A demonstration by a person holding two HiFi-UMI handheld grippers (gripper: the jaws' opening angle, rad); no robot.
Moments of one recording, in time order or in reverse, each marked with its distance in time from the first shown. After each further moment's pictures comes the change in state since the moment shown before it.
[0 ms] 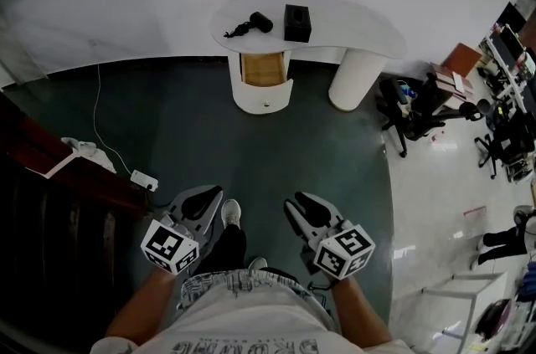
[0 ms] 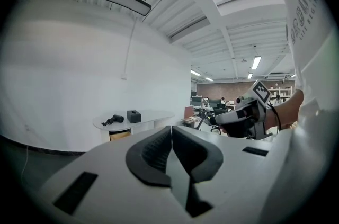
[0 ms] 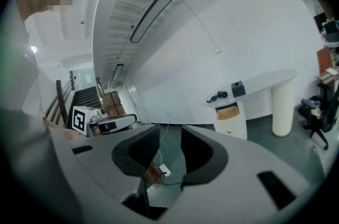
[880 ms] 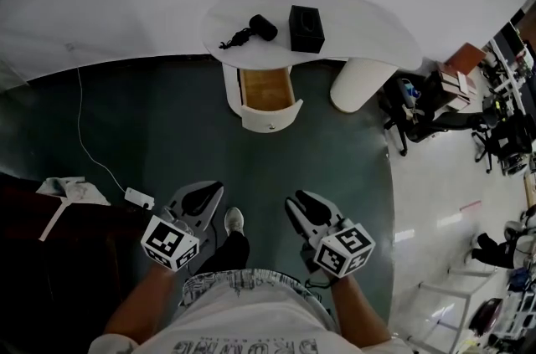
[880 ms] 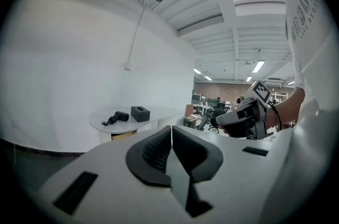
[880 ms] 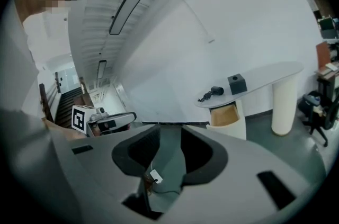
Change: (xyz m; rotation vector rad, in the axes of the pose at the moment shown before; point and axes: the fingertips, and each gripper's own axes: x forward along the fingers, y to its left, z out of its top) left arm 0.117 0.180 -0.001 -0.057 0.050 -0.065; right arm 0.170 -0.089 0.054 0.067 0.065 -0.092
